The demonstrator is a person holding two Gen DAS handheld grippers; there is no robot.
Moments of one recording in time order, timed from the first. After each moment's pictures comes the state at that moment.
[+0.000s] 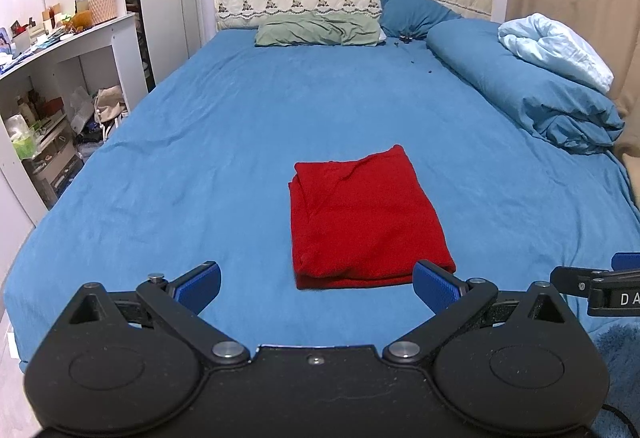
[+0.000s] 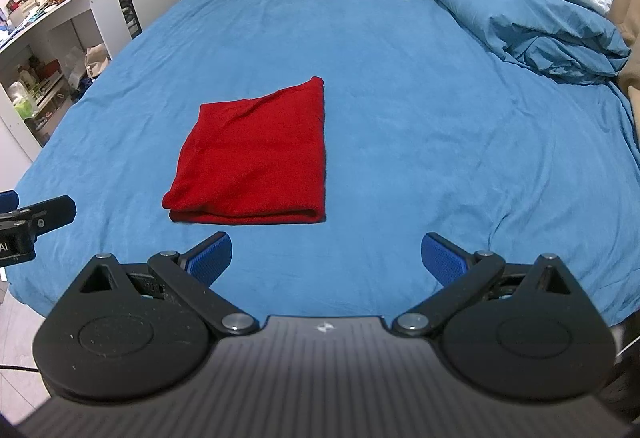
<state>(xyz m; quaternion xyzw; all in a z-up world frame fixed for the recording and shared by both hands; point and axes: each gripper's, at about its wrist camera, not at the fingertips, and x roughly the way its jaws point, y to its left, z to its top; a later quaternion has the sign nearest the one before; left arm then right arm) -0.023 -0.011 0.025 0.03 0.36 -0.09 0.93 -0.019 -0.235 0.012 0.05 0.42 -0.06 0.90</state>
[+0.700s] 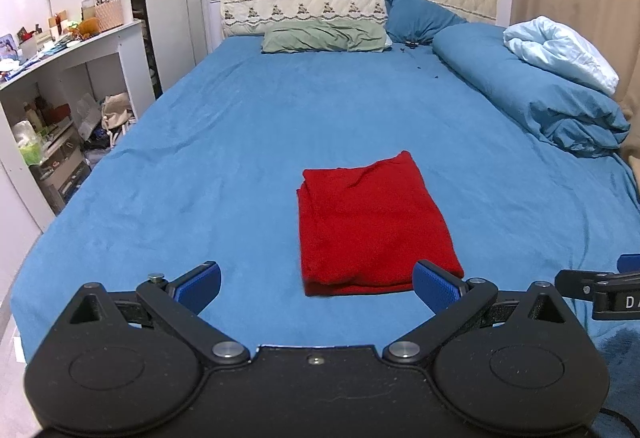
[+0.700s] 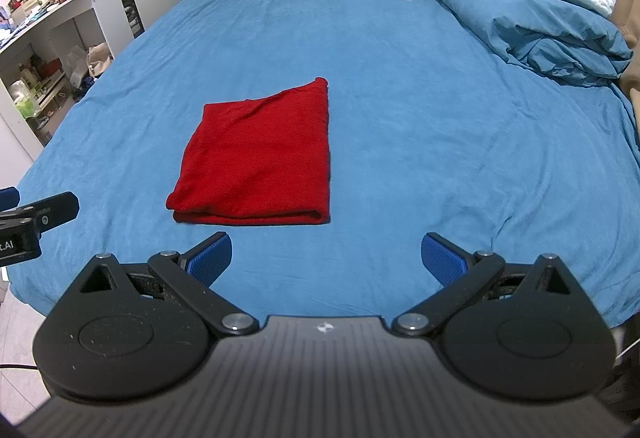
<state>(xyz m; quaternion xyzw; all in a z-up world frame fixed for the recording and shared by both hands) -0.023 -0.013 0.026 0.04 0.35 -0.08 0.93 -0.018 -0.234 0.013 0.05 0.42 -0.06 0.90</state>
